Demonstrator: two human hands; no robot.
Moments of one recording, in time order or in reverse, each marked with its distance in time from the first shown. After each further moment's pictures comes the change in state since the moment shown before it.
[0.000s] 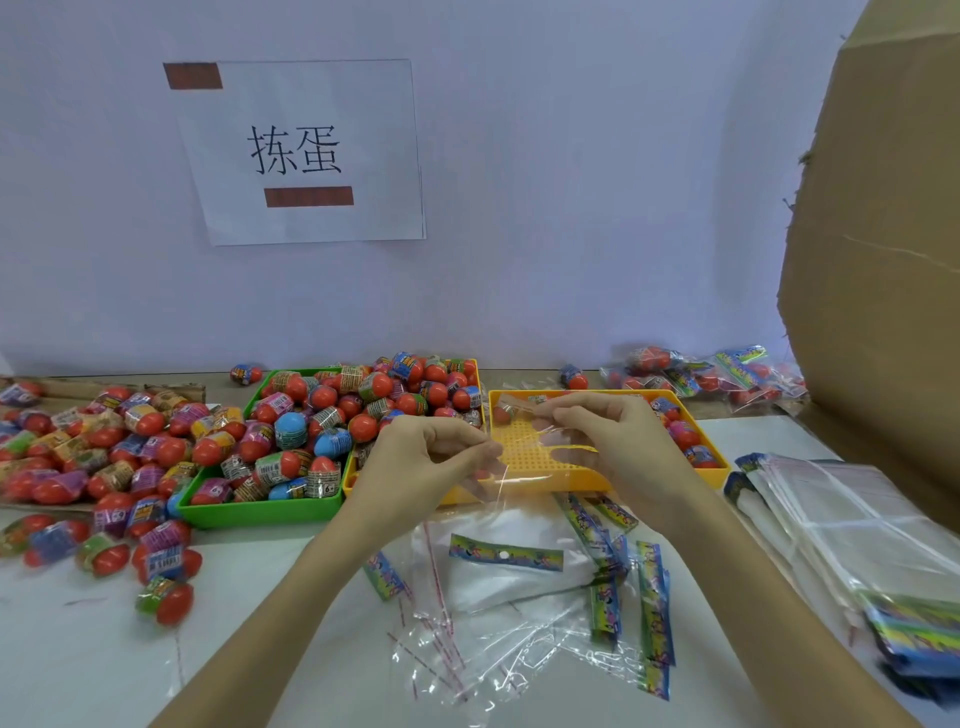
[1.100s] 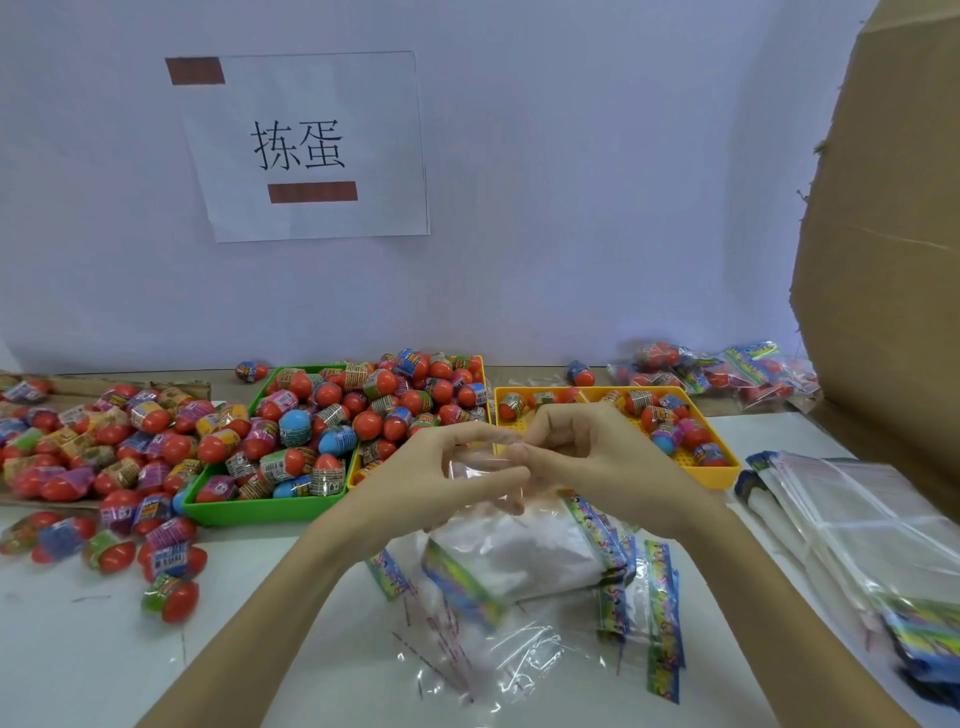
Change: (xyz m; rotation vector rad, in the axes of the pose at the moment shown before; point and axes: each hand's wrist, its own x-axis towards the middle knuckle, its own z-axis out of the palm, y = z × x) left_hand -0.003 0.008 -0.007 0.036 -0.313 -0.071; right_hand -0.017 -0.013 0.012 -0.281 -0.374 -0.153
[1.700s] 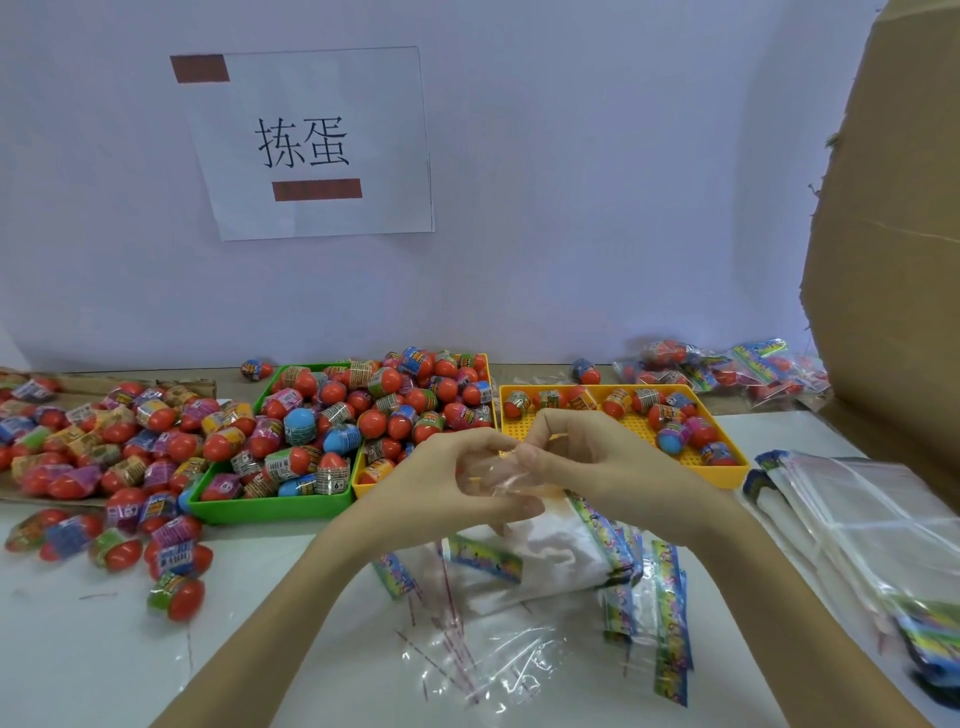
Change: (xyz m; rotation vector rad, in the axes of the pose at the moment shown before) left_hand 0.005 -0.012 0.004 0.029 -0.049 0.055; right_hand -0.004 -0.009 0.002 -0.102 -0.087 0.108
